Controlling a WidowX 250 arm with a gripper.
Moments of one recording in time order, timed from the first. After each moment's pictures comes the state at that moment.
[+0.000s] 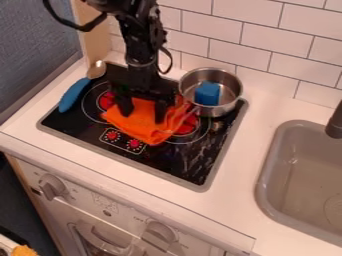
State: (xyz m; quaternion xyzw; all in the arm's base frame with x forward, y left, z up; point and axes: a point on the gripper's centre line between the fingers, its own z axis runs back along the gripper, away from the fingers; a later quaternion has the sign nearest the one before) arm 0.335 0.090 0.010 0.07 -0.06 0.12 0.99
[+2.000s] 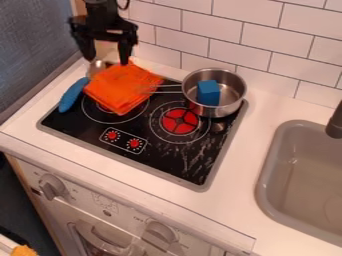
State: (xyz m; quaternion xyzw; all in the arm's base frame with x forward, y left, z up) arm 0.361 0.152 0.083 0.06 -0.12 0.16 0.98
